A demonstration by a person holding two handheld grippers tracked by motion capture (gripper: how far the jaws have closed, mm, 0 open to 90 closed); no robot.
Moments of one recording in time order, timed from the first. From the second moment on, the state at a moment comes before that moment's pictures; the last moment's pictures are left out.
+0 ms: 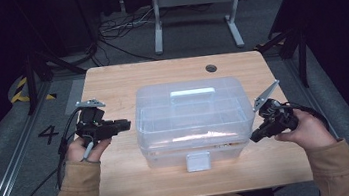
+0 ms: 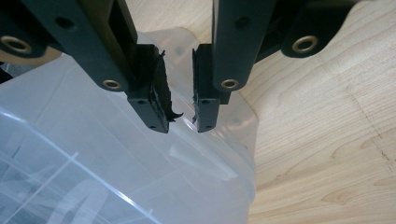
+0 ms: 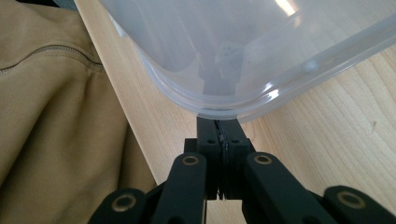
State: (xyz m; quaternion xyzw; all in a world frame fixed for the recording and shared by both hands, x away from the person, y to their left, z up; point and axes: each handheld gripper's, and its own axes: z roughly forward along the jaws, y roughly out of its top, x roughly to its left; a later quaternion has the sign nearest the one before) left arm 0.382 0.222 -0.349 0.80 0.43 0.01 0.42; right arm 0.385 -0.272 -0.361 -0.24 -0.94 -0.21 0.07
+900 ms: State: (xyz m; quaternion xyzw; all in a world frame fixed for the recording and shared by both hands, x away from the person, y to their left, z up) left arm 0.382 0.224 -0.350 0.80 0.43 0.02 0.42; right arm 0.386 -0.285 -0.360 -0.25 -0.94 -0.22 0.07
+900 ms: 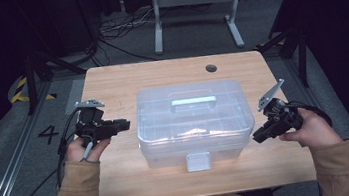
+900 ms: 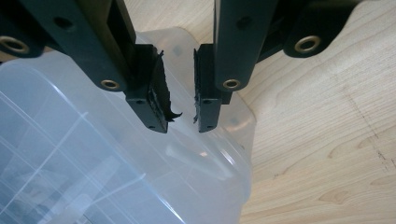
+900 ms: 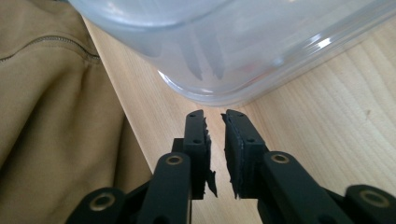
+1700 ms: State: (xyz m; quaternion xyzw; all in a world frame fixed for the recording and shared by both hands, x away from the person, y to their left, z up) left arm 0.357 0.249 -0.349 0.77 0.46 0.06 0.44; right arm 0.403 -0.317 -0.315 -0.29 -0.88 -0.38 -0.02
